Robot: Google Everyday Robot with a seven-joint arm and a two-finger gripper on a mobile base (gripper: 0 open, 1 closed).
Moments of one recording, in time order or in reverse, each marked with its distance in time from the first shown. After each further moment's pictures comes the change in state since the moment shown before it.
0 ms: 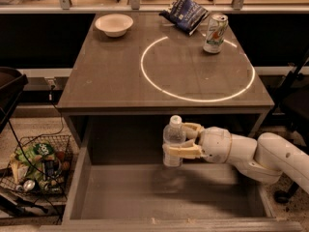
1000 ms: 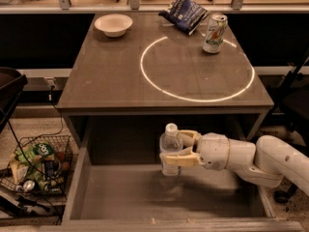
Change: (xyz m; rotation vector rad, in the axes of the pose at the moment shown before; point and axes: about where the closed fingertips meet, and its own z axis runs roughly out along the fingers) arm 0.008 0.027 0.000 -0.051 0.043 0.033
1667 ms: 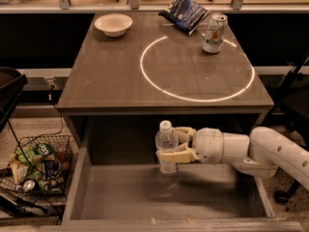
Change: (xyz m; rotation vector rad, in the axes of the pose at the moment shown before) arm 0.001 -0.006 0.013 -0.048 0.040 0.010
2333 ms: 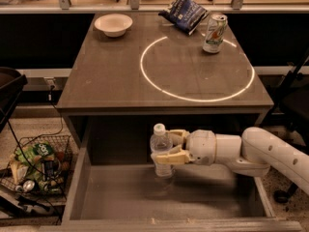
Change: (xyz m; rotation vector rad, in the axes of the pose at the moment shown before) arm 0.014 0.003 0.016 -0.027 0.020 0.028
